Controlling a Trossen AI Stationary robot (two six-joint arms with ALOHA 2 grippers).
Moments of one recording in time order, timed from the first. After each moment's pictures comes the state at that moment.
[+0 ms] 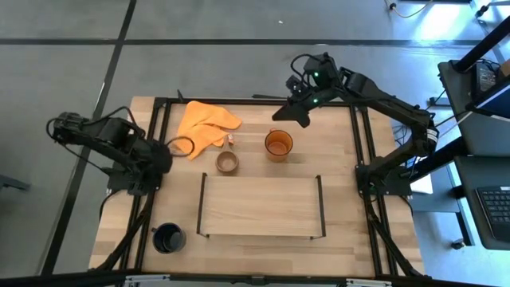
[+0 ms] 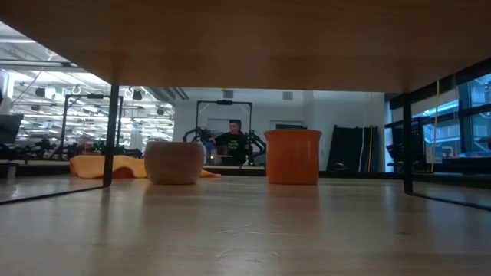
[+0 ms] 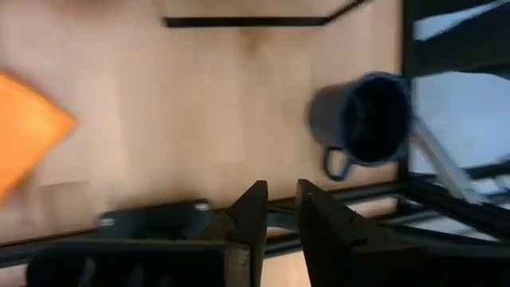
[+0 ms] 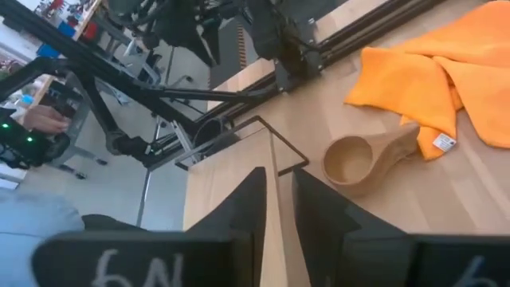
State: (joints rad) left arm -0.33 0.94 1.23 -1.56 0.21 -0.32; right arm -0.45 1.51 1.64 -0.70 -0.68 0.34
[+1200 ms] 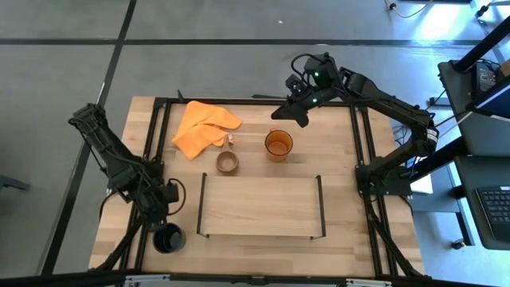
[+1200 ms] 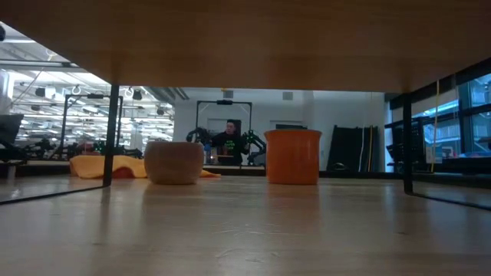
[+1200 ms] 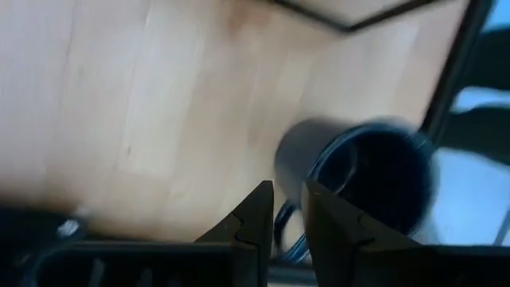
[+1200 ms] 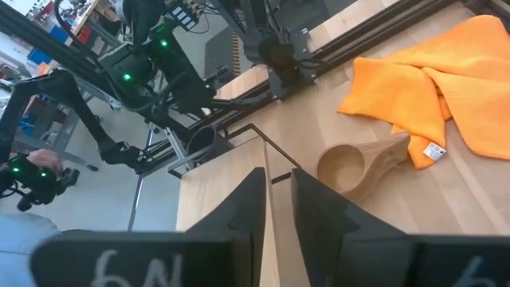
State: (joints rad) left arm -0.85 1.05 0.89 -1.06 -0.05 -1.19; right arm -0.45 1.51 1.64 -0.68 -0.65 0.34
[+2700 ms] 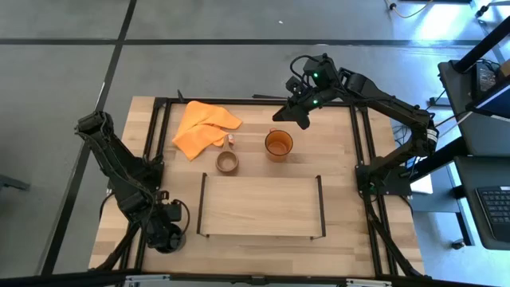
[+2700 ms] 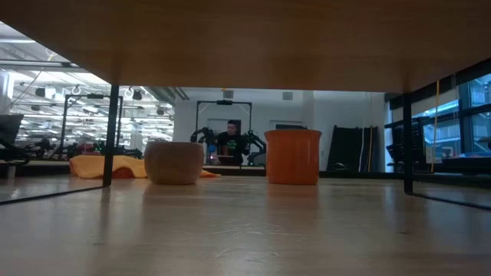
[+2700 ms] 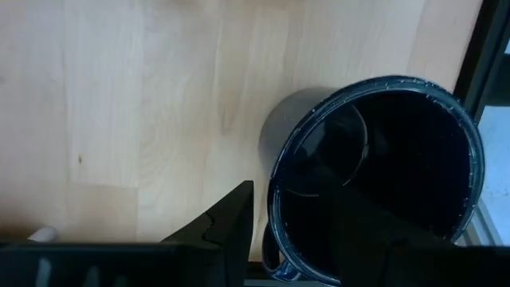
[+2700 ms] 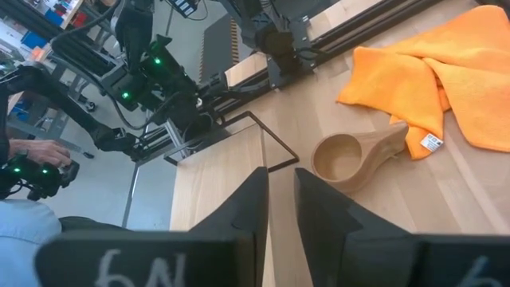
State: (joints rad) left arm -0.96 1.28 0.88 -0.95 -0.03 -1.14; right arm -0.45 1.51 1.64 -0.72 -0.65 0.28
